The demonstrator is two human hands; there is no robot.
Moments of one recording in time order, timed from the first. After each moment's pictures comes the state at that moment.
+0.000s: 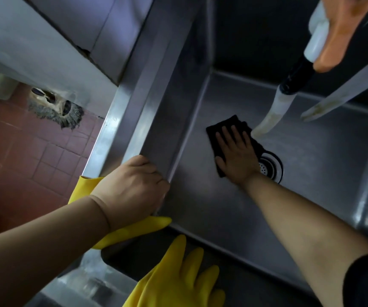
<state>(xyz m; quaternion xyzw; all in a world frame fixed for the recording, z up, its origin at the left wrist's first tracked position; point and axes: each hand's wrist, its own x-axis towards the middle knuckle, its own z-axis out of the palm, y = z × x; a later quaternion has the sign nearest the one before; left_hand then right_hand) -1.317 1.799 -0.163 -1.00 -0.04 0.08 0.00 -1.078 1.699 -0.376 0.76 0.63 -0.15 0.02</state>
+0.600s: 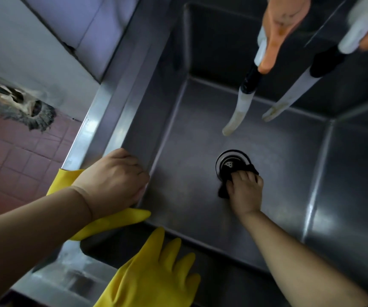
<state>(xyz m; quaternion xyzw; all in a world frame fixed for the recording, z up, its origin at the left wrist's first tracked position) -1.316 1.796 -0.161 -0.99 -0.05 0.09 -0.01 -1.092 1.590 -0.331 0.88 0.46 -0.08 -0.07</state>
